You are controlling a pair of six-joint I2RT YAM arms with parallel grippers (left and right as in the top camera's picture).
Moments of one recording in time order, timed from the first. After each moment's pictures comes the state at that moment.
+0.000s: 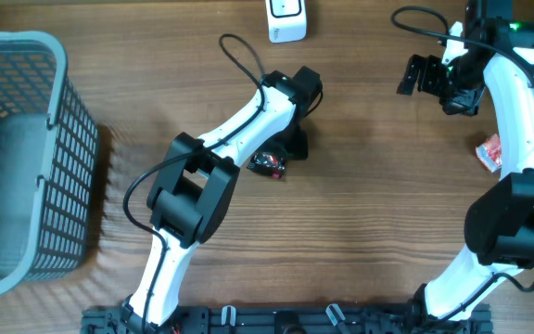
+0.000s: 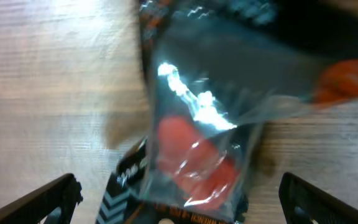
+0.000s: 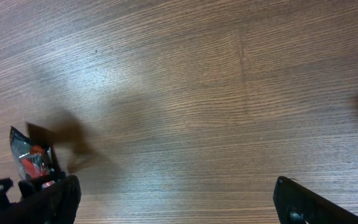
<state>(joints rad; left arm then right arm) -0.63 2.28 1.81 -1.16 -0.11 -0.51 -0.11 1.93 1.80 -1.25 -0.18 0.17</state>
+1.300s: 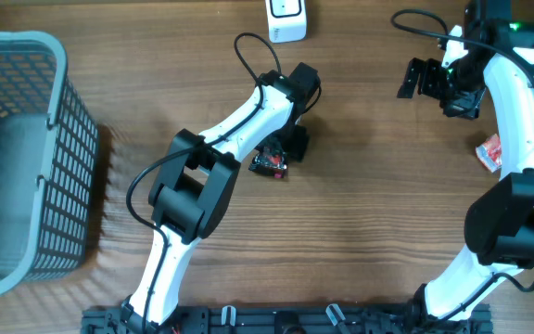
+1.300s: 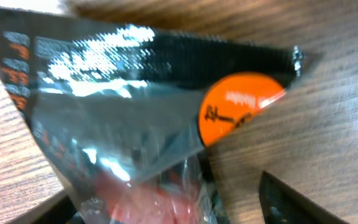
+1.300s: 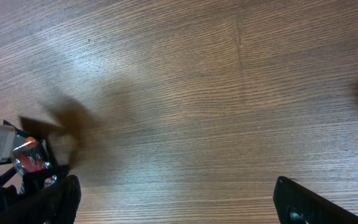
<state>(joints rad) -0.61 2.31 1.81 -1.09 0.00 -0.27 -0.11 1.93 1.80 -1.28 -0.17 0.17</state>
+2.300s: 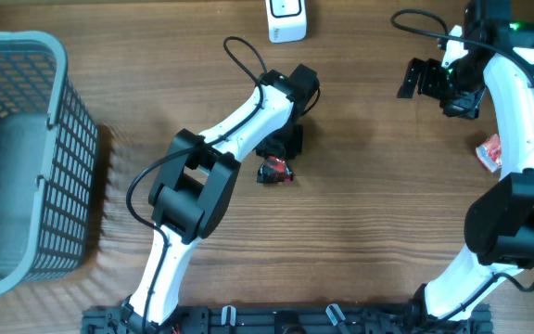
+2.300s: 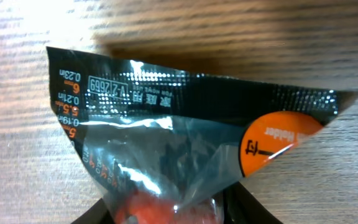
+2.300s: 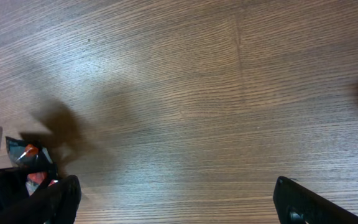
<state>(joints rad) -0.61 2.31 1.81 -1.14 0.00 -0.50 -0.11 1.93 1.80 -1.28 -0.17 0.17</state>
